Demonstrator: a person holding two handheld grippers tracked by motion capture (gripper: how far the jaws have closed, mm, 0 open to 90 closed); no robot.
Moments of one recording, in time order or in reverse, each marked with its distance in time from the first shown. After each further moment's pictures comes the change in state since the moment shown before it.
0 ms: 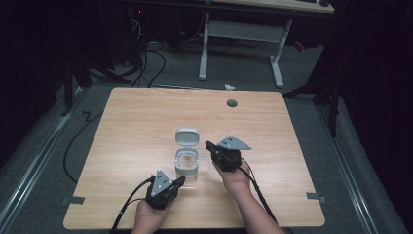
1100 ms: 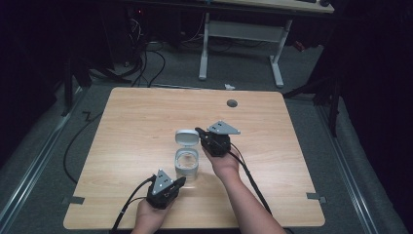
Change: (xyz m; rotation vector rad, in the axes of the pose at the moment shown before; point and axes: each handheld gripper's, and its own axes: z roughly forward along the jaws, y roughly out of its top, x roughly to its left) left arm 0.002 -0.002 0.003 0.021 0.005 -0.013; right arm 0.004 0.035 0.032 -0.039 0.025 0.001
